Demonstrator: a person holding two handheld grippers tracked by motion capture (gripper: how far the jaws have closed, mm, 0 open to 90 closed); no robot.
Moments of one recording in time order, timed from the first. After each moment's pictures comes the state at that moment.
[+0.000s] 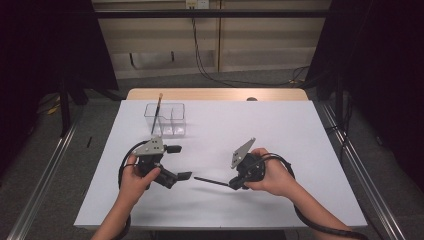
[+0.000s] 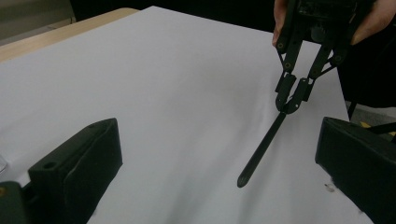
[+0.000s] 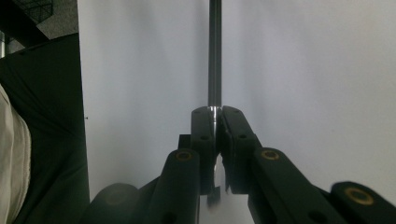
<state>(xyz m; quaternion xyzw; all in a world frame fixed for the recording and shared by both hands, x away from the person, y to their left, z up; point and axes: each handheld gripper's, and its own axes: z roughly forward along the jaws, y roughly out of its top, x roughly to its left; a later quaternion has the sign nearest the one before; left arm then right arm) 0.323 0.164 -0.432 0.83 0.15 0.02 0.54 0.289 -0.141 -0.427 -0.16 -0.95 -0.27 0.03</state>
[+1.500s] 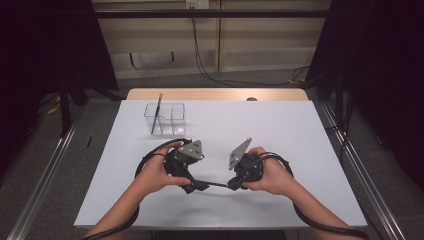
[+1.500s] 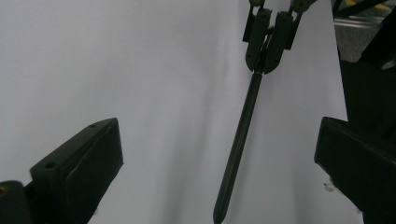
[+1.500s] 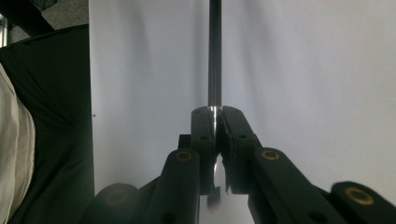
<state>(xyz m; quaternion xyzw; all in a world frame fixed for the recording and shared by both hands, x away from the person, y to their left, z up) 0.323 0.088 -0.412 0.94 0.04 -0.02 0.34 0.289 -0.134 -0.421 -0.14 -0.96 -0.26 0.03</state>
